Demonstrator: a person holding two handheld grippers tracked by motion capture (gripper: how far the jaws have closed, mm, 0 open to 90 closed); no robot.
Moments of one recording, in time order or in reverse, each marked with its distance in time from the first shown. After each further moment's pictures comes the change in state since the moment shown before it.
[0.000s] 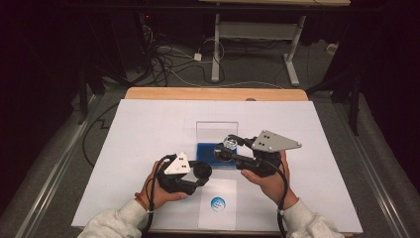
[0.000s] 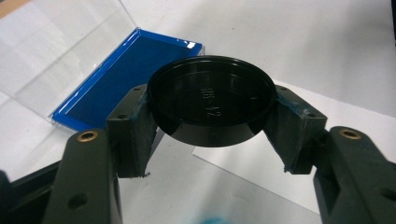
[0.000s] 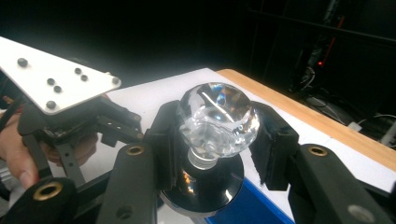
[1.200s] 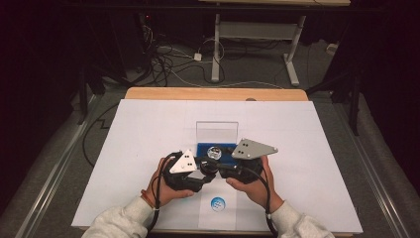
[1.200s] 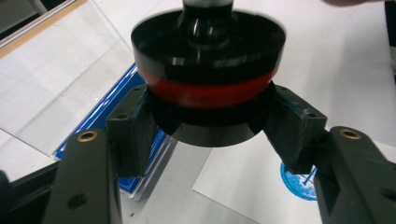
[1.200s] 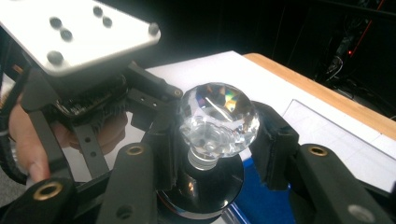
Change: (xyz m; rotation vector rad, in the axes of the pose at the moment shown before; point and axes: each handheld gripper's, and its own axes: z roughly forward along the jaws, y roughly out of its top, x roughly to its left) left arm -0.005 0.017 0.005 -0.043 0.015 0.040; right arm 0.022 -0.015 0.032 0.063 0.074 -0.021
